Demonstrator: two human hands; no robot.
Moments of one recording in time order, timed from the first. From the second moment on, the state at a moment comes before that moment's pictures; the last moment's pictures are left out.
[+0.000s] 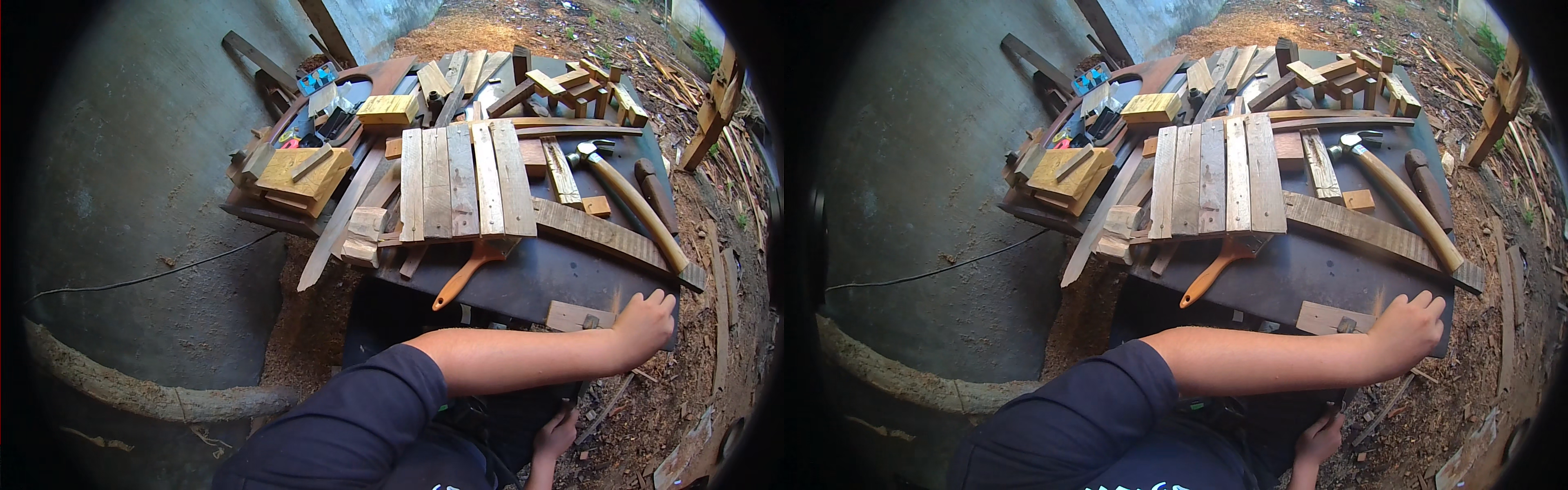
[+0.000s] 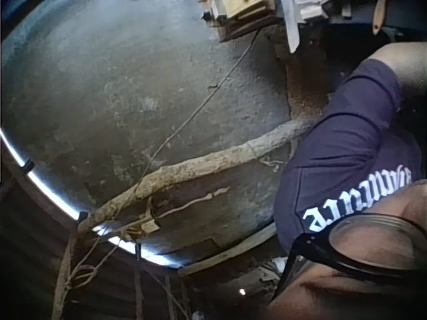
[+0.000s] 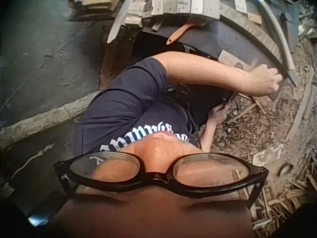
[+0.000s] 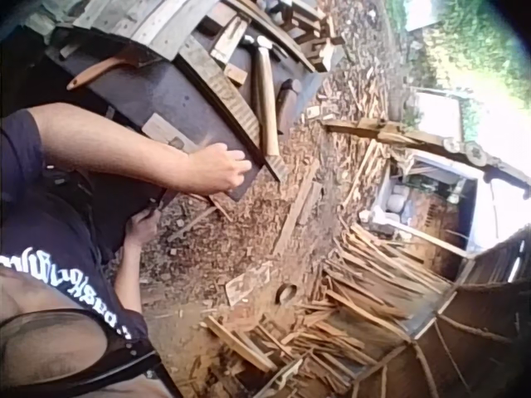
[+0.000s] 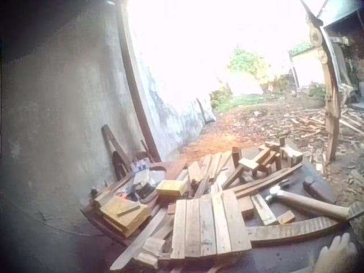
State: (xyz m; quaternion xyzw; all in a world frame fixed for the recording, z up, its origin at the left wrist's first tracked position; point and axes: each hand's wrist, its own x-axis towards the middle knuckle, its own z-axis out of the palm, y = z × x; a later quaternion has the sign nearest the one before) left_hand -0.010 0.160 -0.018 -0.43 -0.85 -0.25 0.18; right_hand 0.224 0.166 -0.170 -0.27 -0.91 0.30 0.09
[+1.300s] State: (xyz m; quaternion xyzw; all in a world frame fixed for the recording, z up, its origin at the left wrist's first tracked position) left_hand -0.013 0.178 -0.032 -0.42 -0.84 -0.29 0.21; right_hand 0.224 0.162 -0.169 -0.26 -0.92 0.27 0.07
